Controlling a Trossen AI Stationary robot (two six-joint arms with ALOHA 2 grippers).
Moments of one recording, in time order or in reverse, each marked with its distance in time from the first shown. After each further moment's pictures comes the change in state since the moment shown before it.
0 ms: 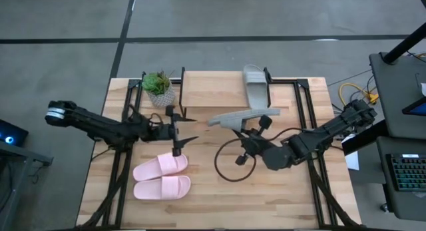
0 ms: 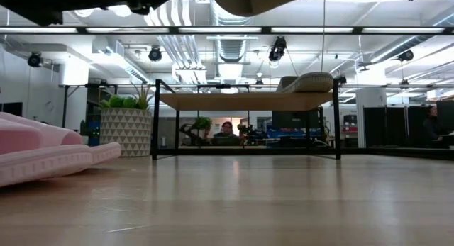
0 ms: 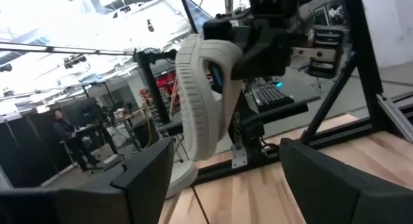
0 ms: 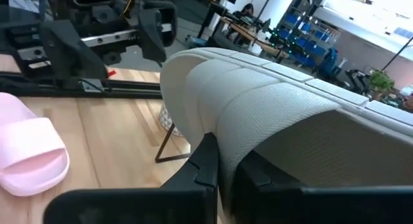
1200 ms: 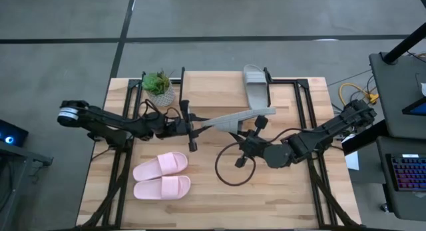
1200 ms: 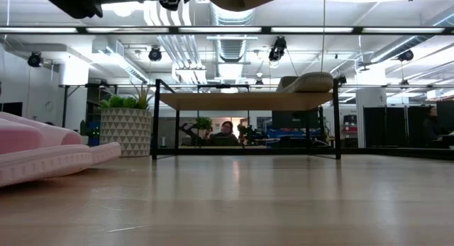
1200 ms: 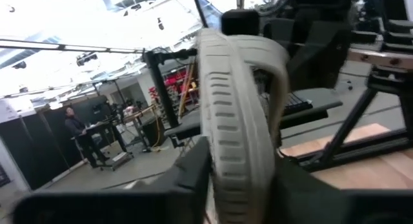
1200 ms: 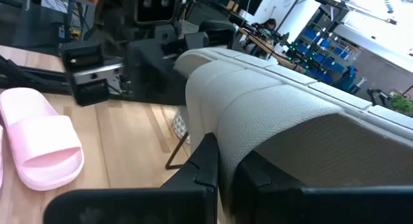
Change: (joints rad) left arm 0.060 0.222 0.207 0.031 0.024 -0.007; right arm -0.009 0.002 0.003 0.062 -0.095 -0.117
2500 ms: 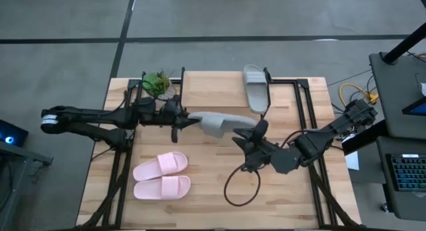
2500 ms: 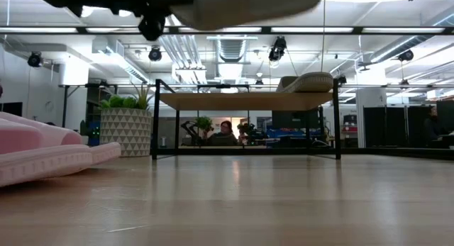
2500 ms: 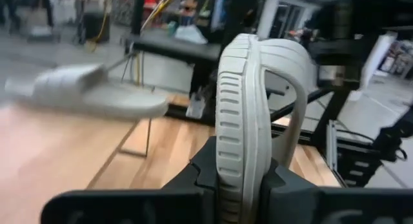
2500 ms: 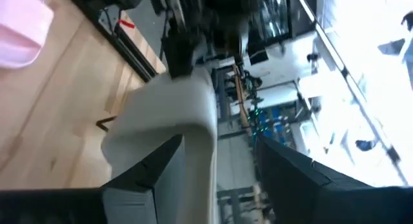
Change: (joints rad) left arm 0.185 -0.300 -0.021 -0.566 0.268 -0.605; right arm 0.065 -0.009 0.106 -0.150 0.018 -0.730
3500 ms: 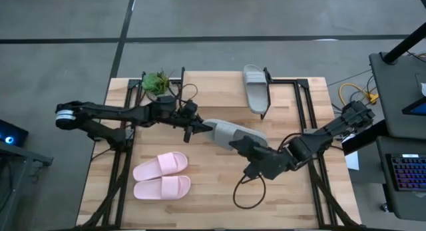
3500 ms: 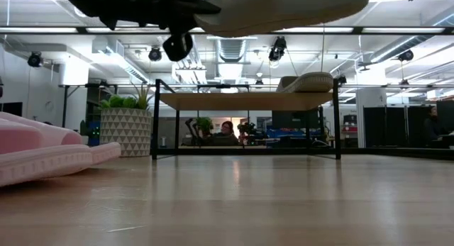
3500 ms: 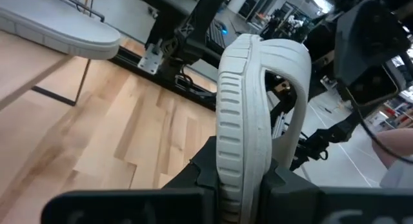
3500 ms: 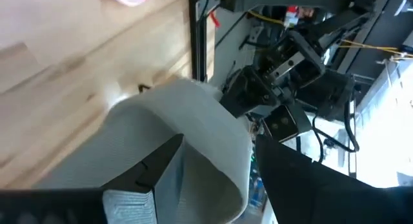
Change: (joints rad) left arm 0.040 0.268 0.117 0.051 0.232 -0.292; right arm -0.021 0.048 -0.007 -0.244 -0.183 -0.308
